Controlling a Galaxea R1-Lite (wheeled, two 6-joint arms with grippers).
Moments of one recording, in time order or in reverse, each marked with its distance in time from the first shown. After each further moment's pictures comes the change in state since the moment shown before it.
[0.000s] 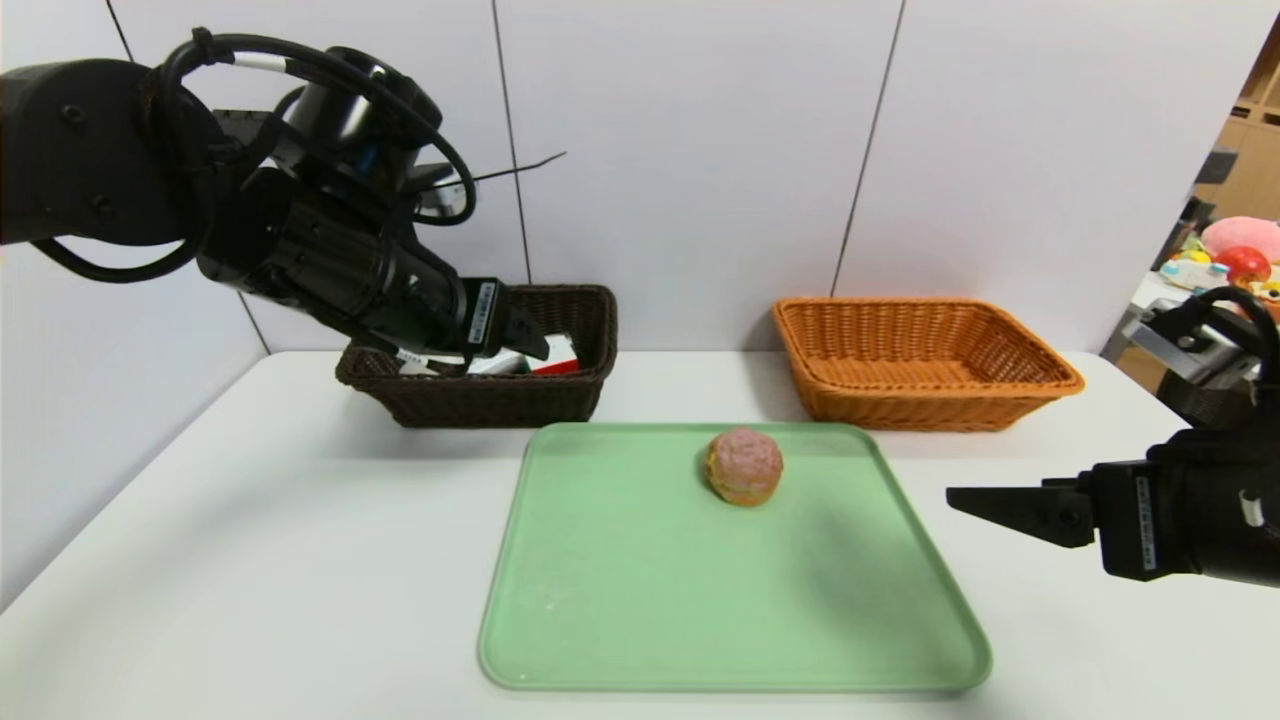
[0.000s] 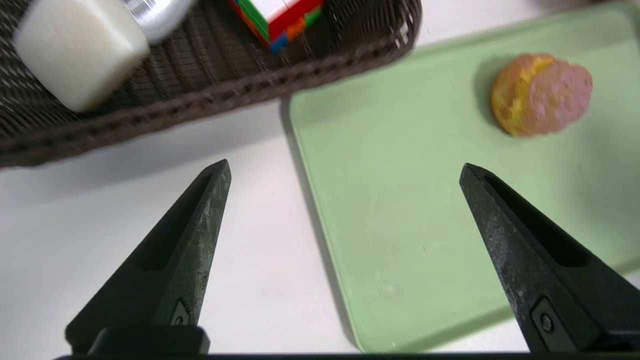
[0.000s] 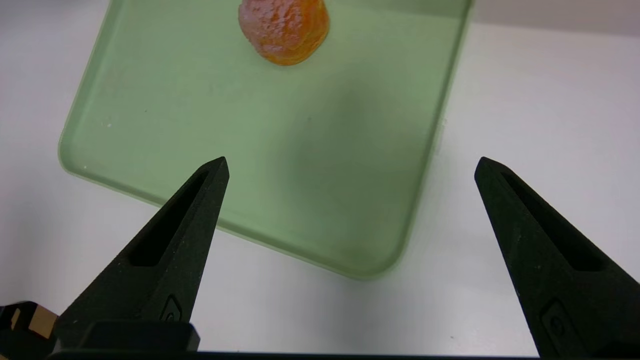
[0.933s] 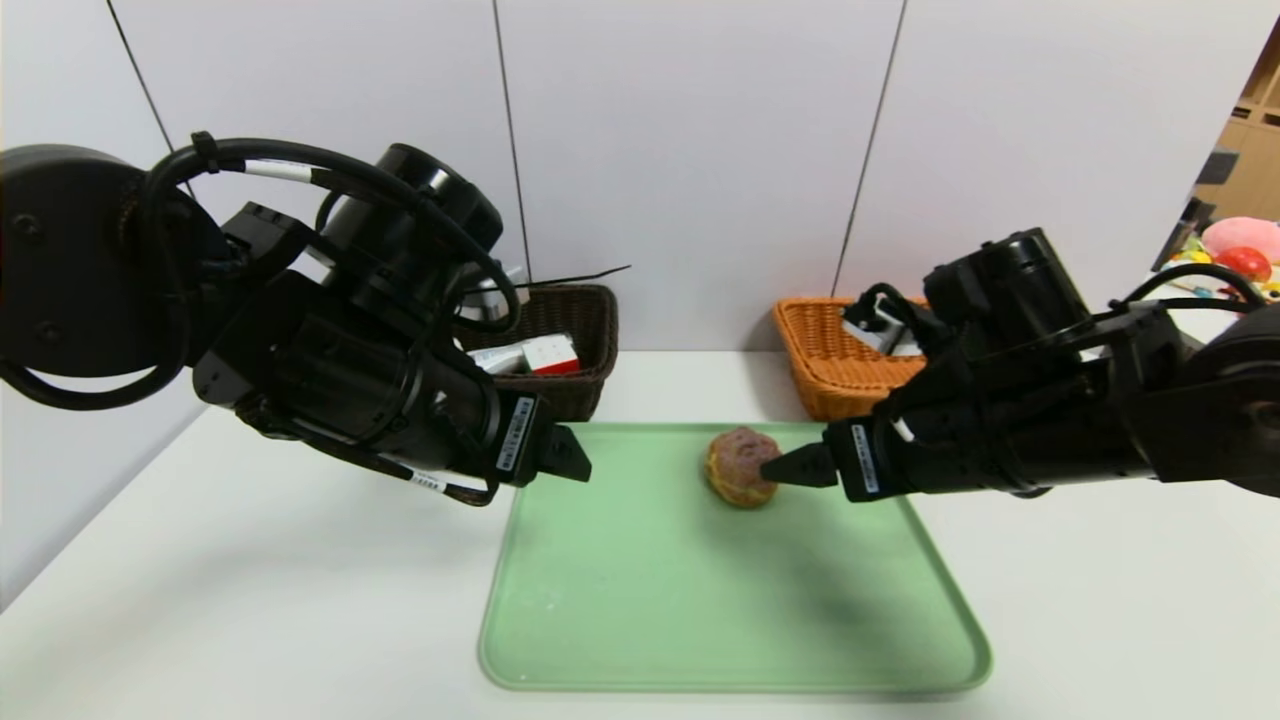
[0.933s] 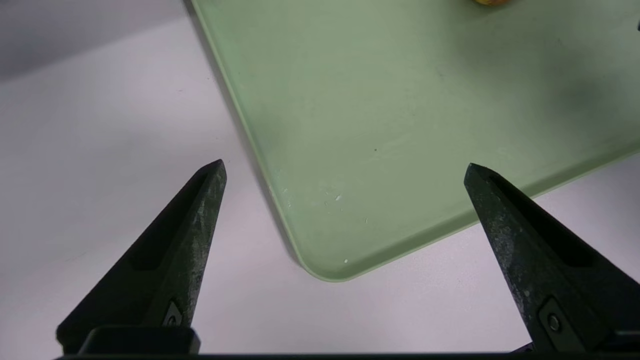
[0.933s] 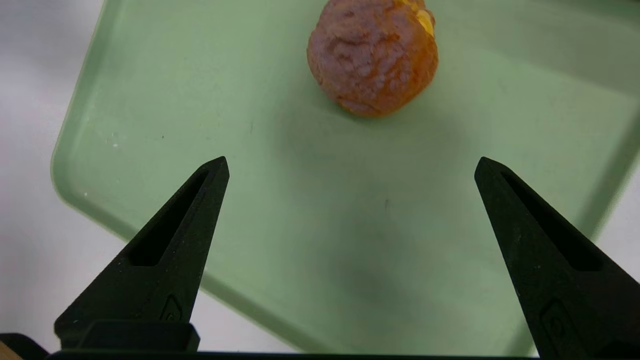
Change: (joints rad) left arm -0.168 -0.085 0.225 -0.010 0.007 -0.085; right arm 0.153 0.446 -0.313 0.002 -0.007 0.001
